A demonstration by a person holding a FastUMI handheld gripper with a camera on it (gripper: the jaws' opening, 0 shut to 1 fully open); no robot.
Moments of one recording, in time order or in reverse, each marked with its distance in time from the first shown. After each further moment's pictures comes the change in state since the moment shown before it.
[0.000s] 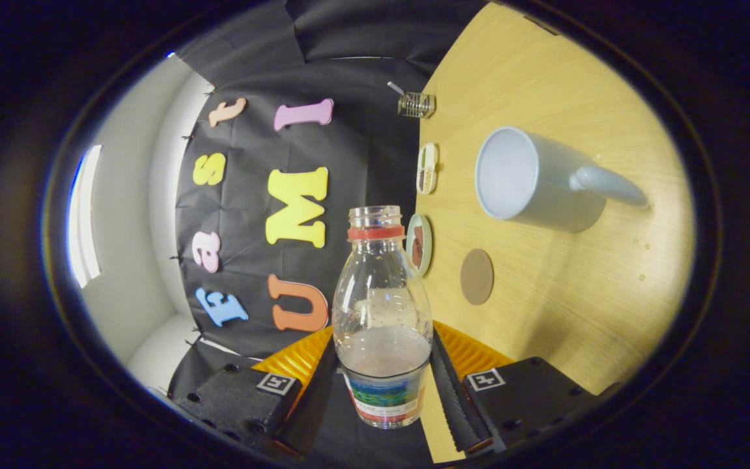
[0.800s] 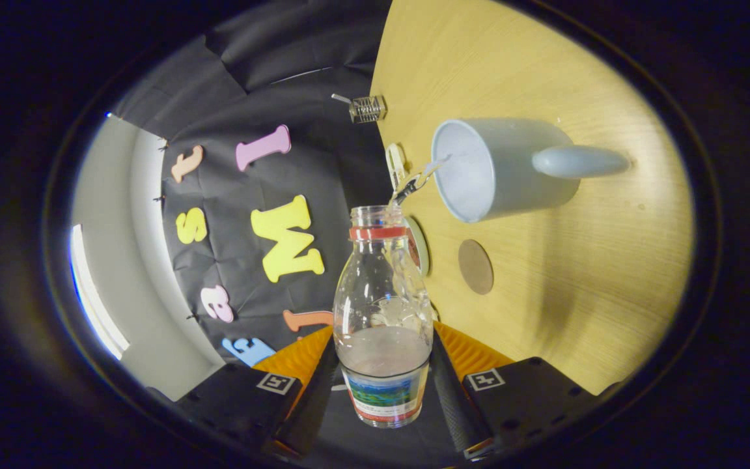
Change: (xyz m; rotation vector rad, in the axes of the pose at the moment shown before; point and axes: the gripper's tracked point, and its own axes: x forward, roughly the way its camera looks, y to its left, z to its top) arm 0.006 0.001 0.030 0.280 -0.027 0.022
